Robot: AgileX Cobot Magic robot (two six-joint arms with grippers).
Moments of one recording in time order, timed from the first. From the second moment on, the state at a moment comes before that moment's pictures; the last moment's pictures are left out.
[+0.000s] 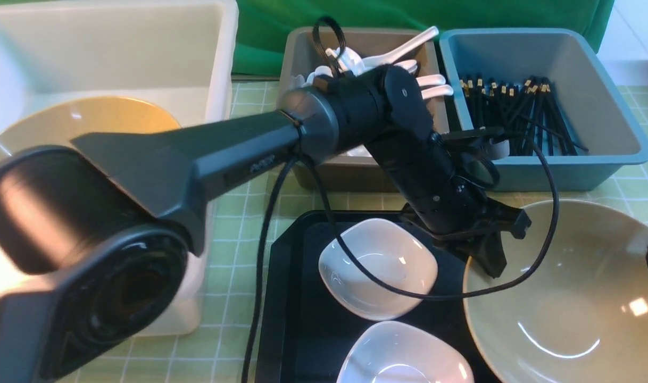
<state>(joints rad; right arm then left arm) 0.34 0.65 -0.85 0.34 0.78 -0.39 -0.69 2.20 -1.85 -0.69 1.09 0.30</state>
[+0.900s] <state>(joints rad) 0.53 1.34 -1.33 0.86 0.76 -1.06 0.46 1.37 -1.41 -0.62 1.26 0.24</state>
